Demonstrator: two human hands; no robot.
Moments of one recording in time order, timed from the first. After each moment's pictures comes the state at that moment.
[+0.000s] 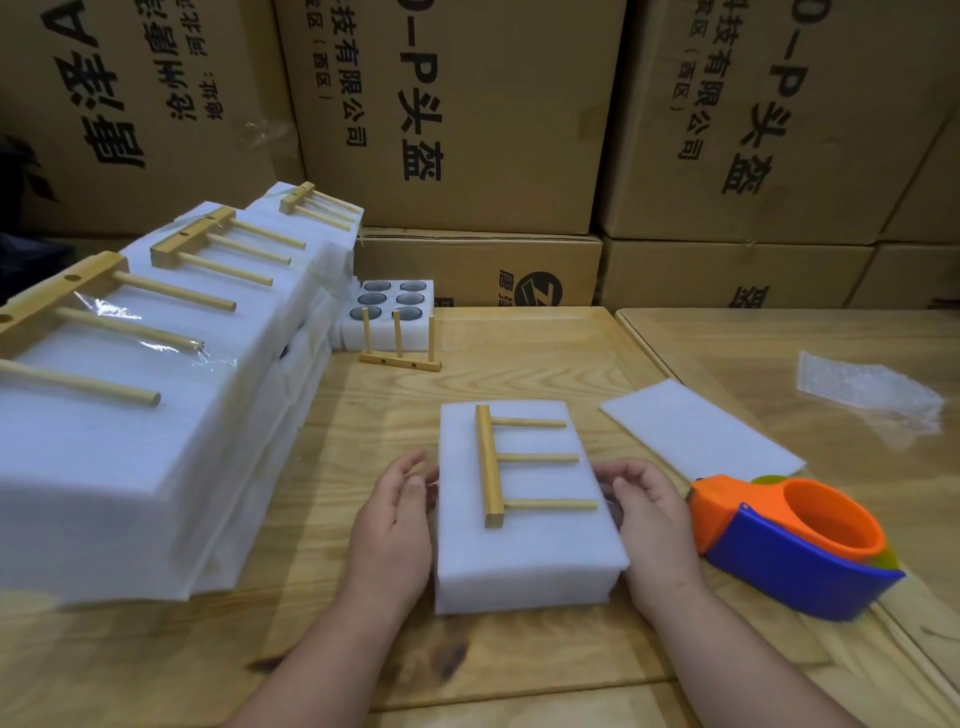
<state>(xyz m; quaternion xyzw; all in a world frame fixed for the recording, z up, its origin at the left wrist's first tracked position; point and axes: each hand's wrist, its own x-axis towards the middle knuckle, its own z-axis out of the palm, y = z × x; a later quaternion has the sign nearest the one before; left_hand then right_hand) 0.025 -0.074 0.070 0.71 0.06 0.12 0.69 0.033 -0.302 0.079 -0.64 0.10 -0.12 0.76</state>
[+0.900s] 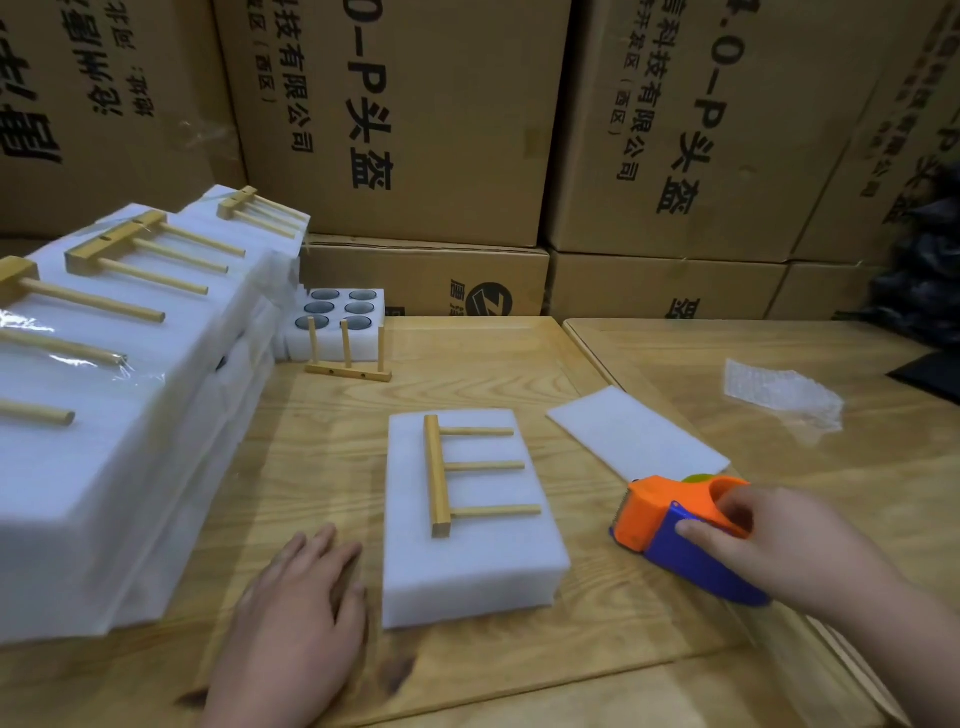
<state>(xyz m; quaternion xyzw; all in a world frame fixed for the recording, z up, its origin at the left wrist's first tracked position) -0.018 -0.038 0.061 0.98 0.03 0.05 0.21 -0.015 -0.462 0.142 -0.99 0.08 -0.09 0.03</state>
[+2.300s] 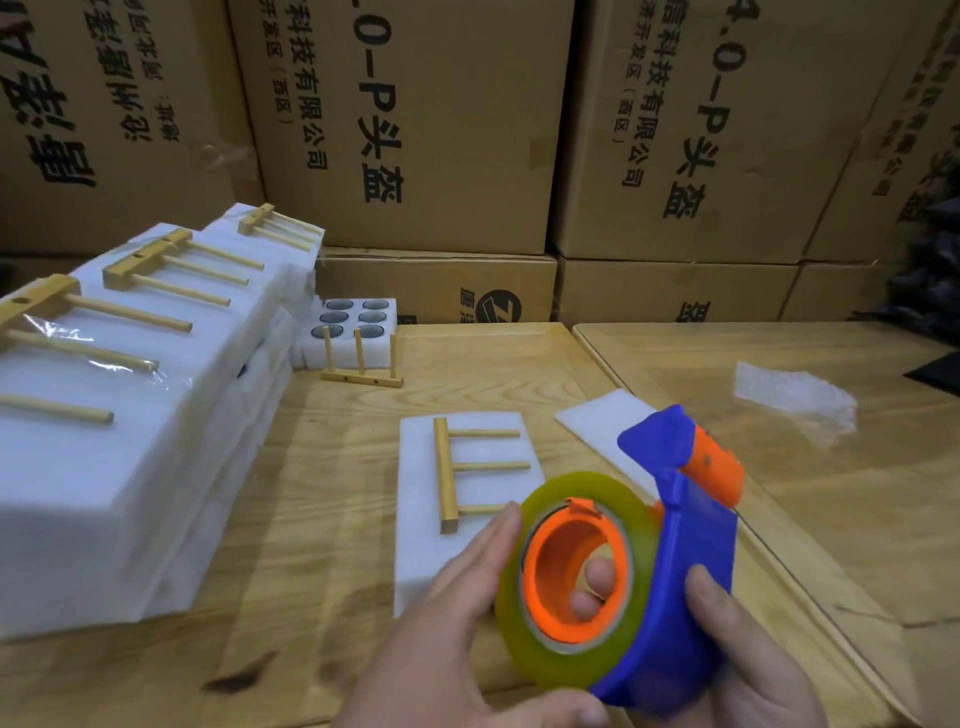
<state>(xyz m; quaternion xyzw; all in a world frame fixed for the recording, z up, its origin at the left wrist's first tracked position) -0.090 -0.120 0.141 0.79 -0.25 0.00 0.57 -0.109 -0.322 0.132 -0.23 -0.13 0.09 0.96</state>
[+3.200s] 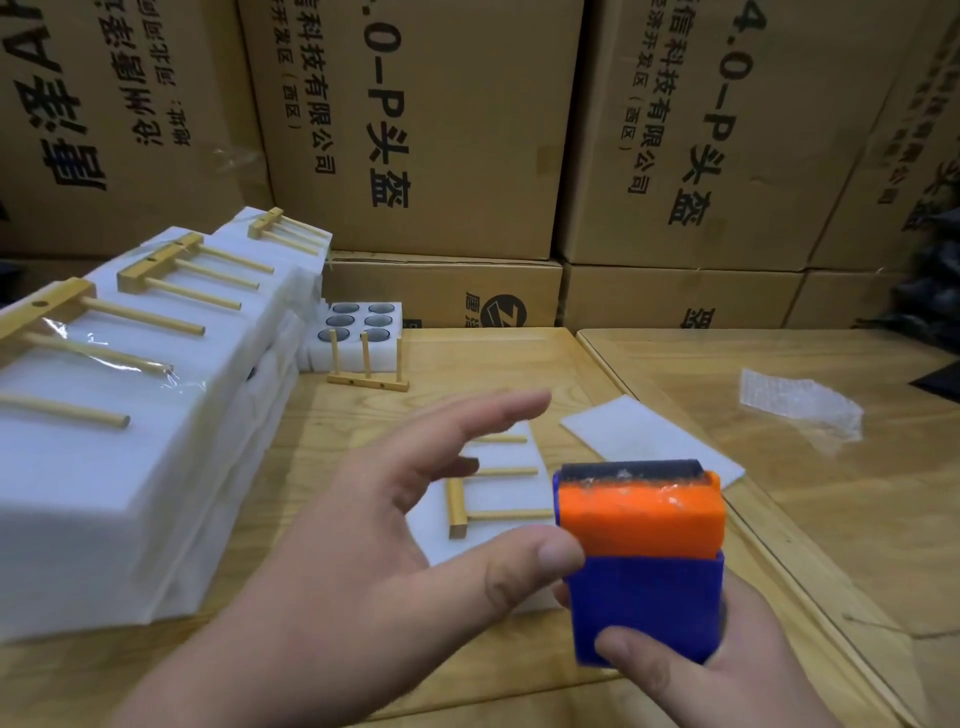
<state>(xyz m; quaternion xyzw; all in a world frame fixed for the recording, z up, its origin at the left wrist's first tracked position) -0.086 -0.090 0.238 0.77 -0.31 0.10 0.55 -0.110 -0.323 0.170 -0.74 -0.10 -0.01 0.67</state>
